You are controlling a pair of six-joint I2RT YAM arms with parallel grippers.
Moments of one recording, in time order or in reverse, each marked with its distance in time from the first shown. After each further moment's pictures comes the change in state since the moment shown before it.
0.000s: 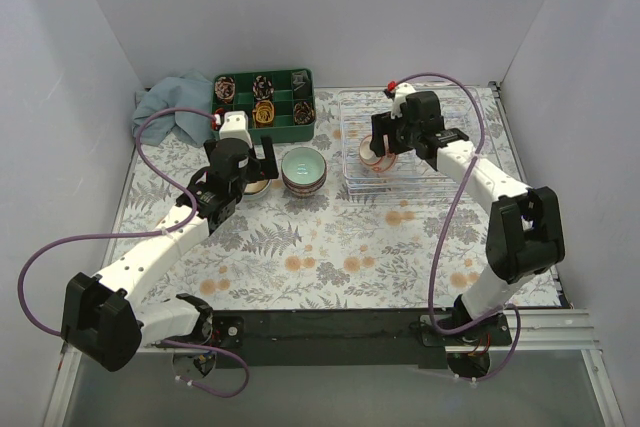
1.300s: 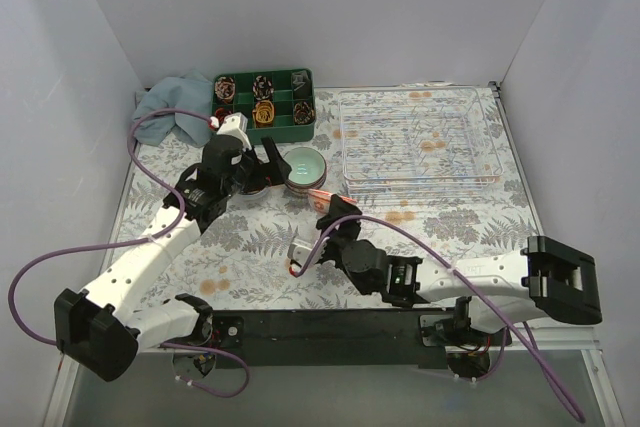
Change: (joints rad) left arm 0.011 -0.055 0.081 -0.213 0.298 -0.244; right arm 1.056 -0.383 -0.642 0.691 0.904 -1.040
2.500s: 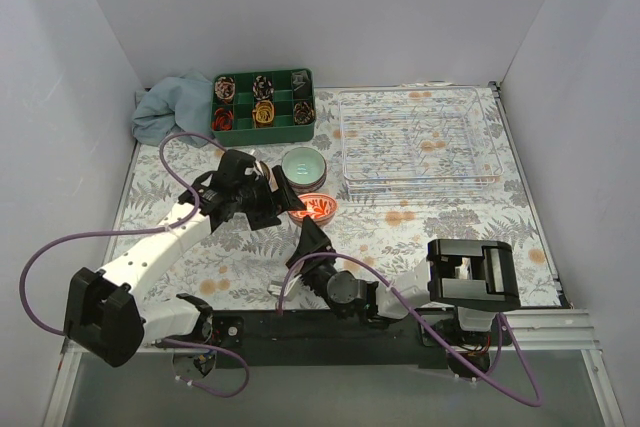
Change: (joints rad) left arm 0.000 0.072 -0.080 -0.158 0.391 -0.302; right arm 0.140 0.456 -0.058 0.715 0.125 -0.683
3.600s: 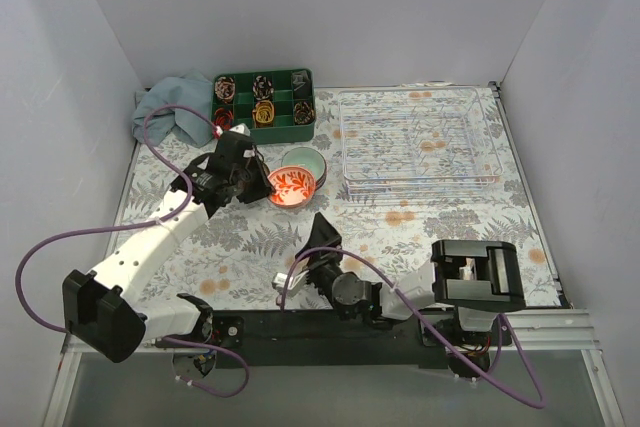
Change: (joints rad) left arm -0.020 0.032 0.197 -0.181 -0.328 0.112; right arm 0.007 -0.009 -0.019 0.028 0.071 0.134
